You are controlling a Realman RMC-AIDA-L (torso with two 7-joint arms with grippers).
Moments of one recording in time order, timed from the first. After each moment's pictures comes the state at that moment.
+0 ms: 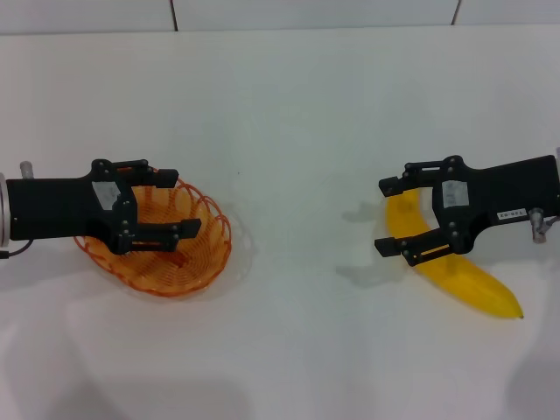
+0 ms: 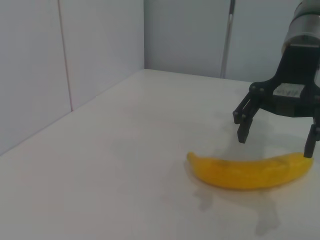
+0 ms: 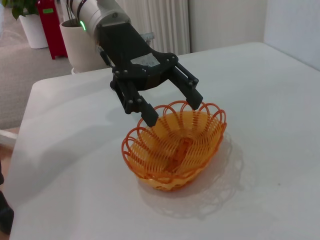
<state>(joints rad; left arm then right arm) -0.48 -2.03 0.98 0.83 1.93 1.49 -1.35 0.51 2.03 -0.80 -0.83 -2.14 -1.66 1.35</state>
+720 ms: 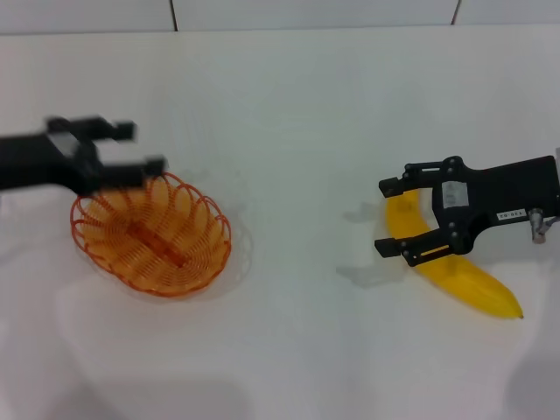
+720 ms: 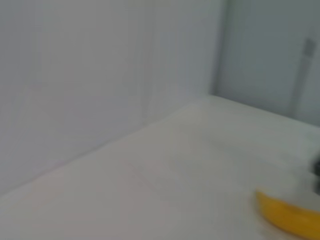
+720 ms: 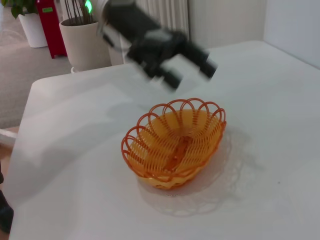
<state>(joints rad) -0.48 -2.03 0.86 0.91 1.93 1.48 -1.57 0.51 2.03 -0.80 -0.83 -2.14 -1.66 1.35</state>
